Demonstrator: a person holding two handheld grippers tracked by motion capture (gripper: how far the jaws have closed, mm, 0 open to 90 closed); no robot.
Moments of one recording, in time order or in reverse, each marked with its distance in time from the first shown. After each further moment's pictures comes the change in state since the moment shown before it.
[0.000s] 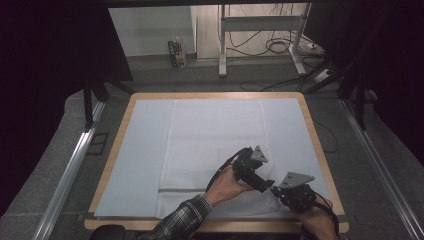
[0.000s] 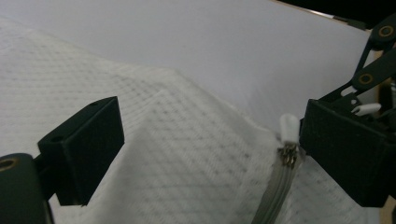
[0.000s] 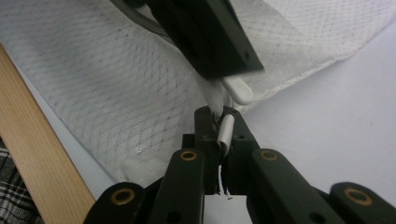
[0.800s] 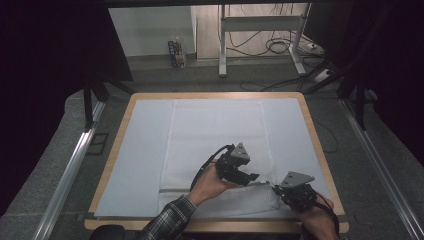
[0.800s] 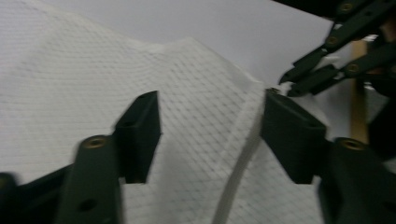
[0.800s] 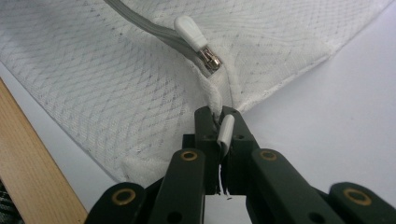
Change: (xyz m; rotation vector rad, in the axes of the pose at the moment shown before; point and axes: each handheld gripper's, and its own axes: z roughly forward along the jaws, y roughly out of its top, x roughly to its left) left arm 0.018 -0.024 -0.049 -0.037 -0.058 -0.036; right arm -0.001 0.000 -0.001 0.011 -0.056 -0.013
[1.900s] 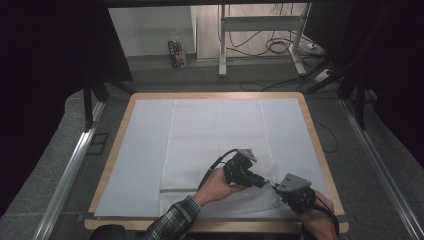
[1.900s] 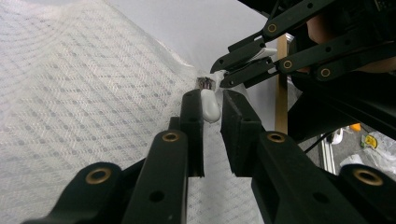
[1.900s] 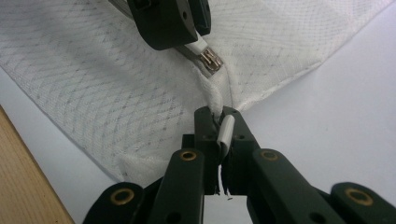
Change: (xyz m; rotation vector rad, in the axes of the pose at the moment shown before) left arm -0.003 0.004 0.027 0.071 -0.263 -0.097; right arm 0.007 0.002 -0.002 -0.007 -0.076 -0.089
